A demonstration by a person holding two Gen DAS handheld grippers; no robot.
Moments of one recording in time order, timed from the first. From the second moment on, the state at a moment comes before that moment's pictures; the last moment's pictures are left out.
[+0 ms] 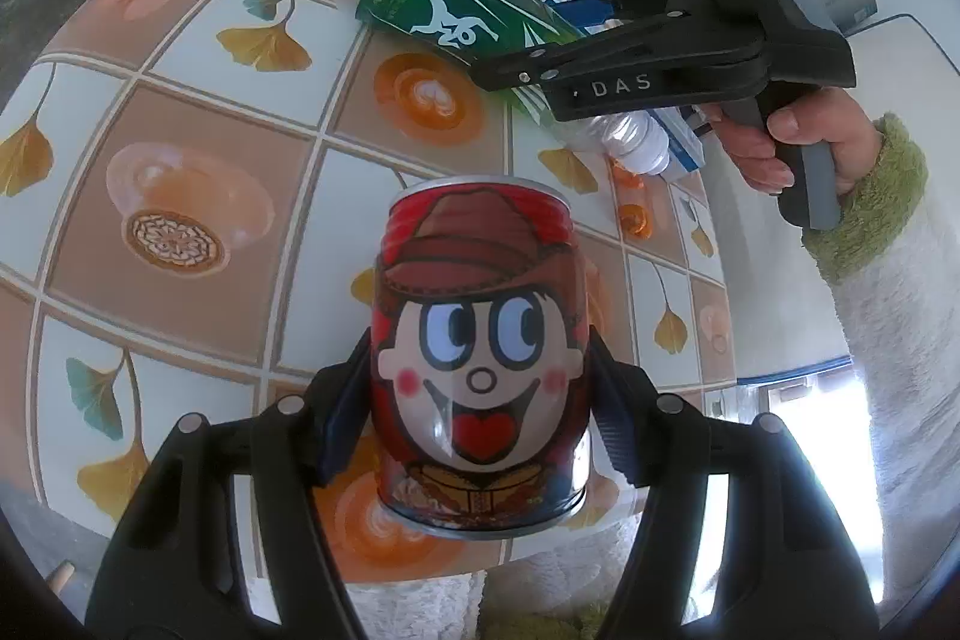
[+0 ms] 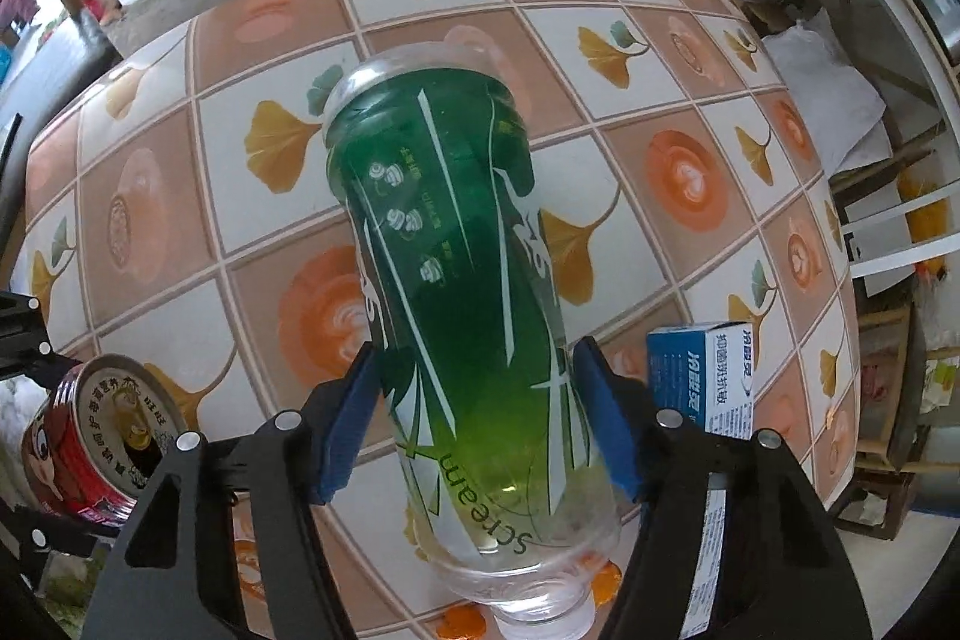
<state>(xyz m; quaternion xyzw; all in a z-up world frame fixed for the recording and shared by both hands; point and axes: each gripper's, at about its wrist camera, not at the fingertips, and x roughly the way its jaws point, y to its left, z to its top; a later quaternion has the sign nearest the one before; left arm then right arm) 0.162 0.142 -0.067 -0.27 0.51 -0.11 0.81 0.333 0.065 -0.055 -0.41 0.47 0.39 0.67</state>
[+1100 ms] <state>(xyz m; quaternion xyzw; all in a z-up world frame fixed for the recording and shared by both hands) 0.136 0.131 -0.022 -0.21 0.44 -0.07 0.87 0.264 -0.070 0.113 -0.19 0.34 0.35 0.85</state>
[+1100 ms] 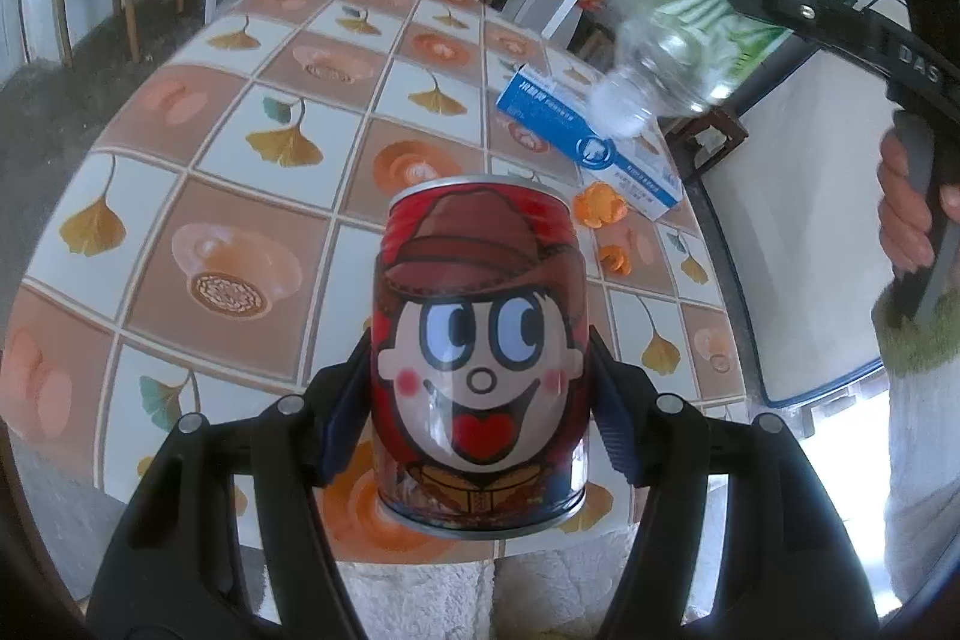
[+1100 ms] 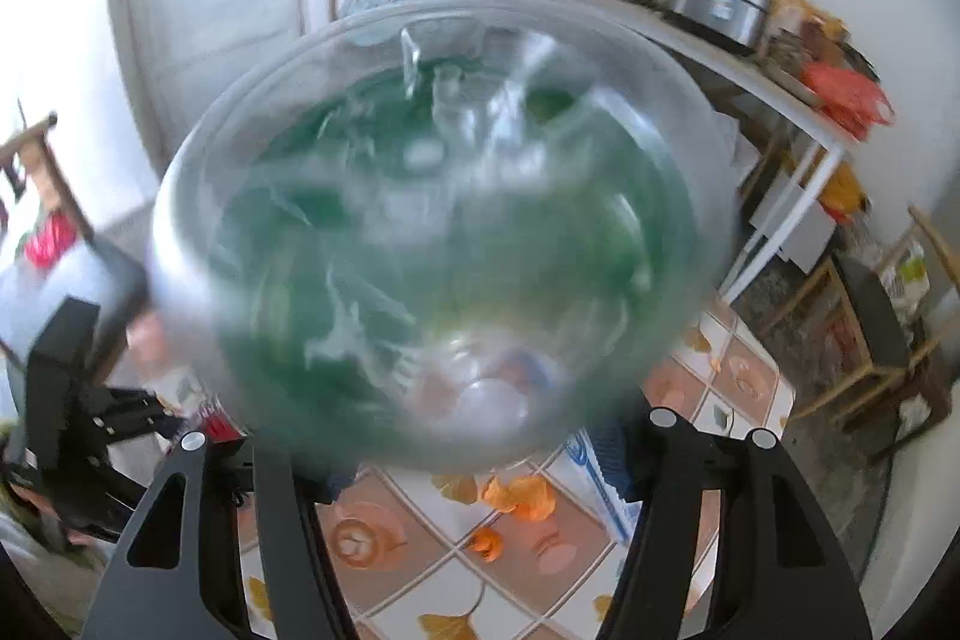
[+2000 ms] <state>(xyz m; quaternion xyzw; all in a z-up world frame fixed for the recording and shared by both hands) 0.086 0.085 0.023 -0.17 0.39 -0.10 0.90 0.153 -0.233 0.106 0.02 0.32 0.25 0.91</state>
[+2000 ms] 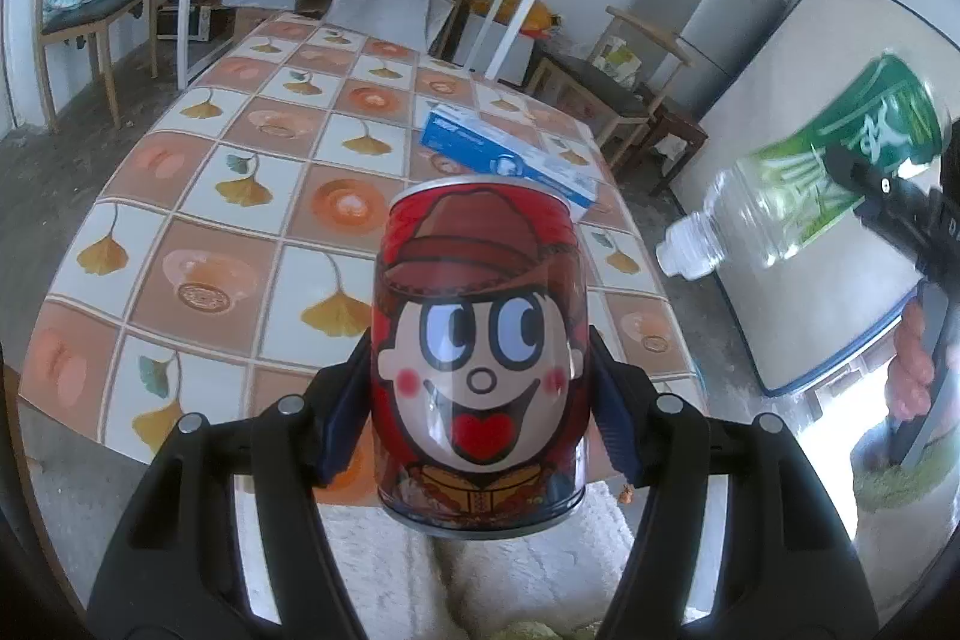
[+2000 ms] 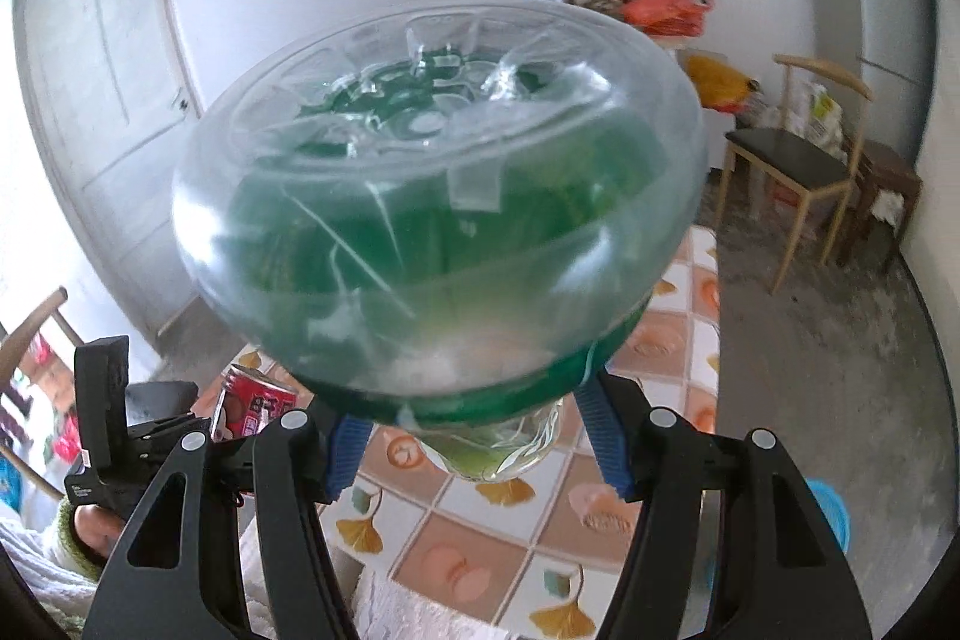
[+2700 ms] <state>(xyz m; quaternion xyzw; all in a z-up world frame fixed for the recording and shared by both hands) 0.124 -0.082 0.059 -0.07 0.40 -0.27 0.87 0.048 -0.448 0.060 0.18 0.27 0.03 0.95</state>
